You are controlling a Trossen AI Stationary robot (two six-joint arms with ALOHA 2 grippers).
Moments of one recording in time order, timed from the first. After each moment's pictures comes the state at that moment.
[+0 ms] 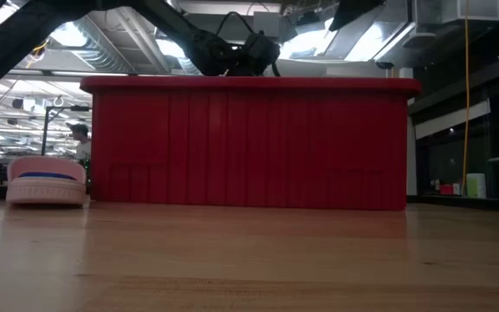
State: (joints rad) left arm 0.45 2.10 1.61 0.02 -0.89 -0.33; right arm -0.04 1.27 1.36 -0.75 0.88 -0.04
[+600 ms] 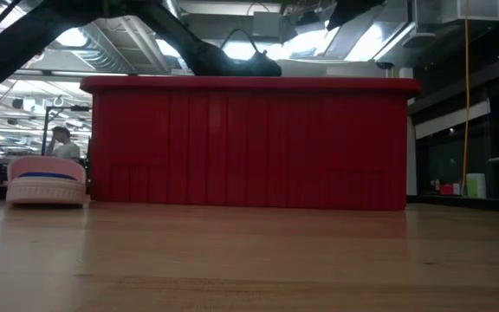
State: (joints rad) left arm 0.48 2.15 1.61 -0.08 -0.83 -0.42; right arm -0.04 1.27 1.35 -0.70 0.88 -0.05
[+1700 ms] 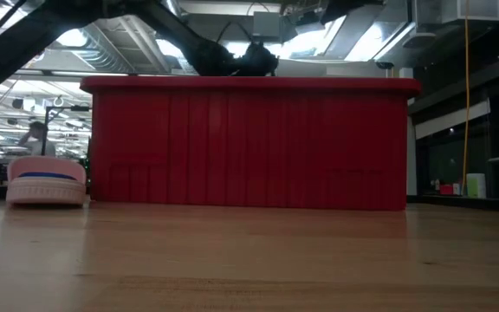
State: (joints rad) left arm 0.50 2.15 1.68 -0.03 -0.74 -0.28; right arm -0.08 1.27 1.35 -0.56 0.86 -0.16
